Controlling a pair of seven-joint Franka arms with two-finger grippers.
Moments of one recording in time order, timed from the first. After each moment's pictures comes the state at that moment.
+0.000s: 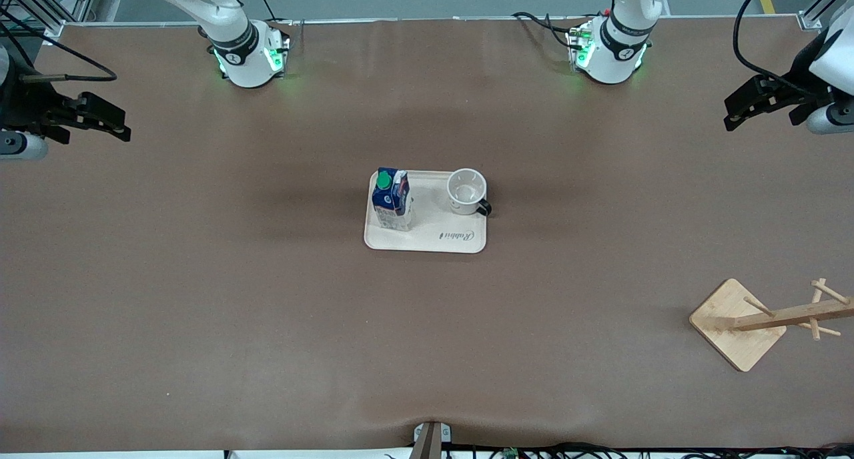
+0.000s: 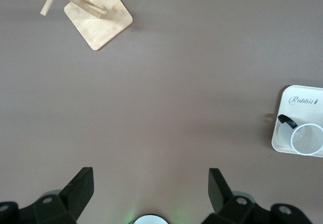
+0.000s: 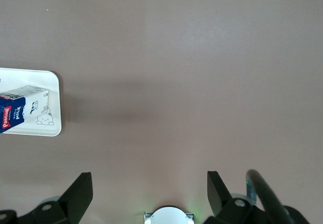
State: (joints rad) left arm 0.06 -0.06 -0.16 -1.53 0.04 1.44 -0.15; right arm 0.12 0.05 -0.06 -1.40 0.02 1.33 0.03
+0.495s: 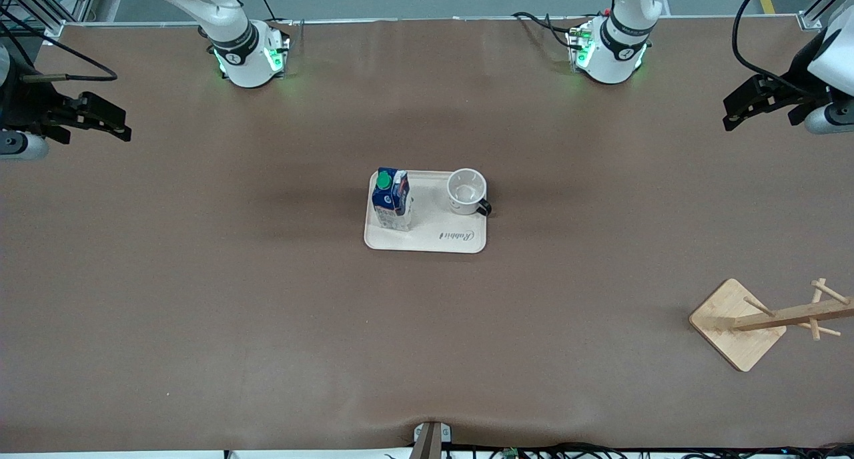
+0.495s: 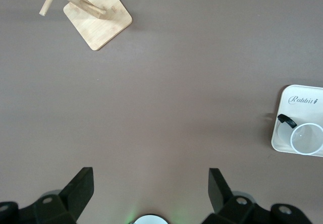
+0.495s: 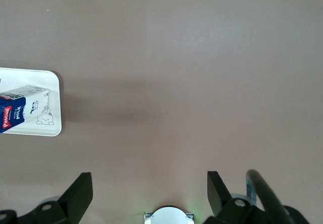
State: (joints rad) left arm 0.06 -0.06 -0.16 -1.53 0.04 1.44 -0.15; right arm 0.12 0.05 -0.06 -1.40 0.02 1.33 0.03
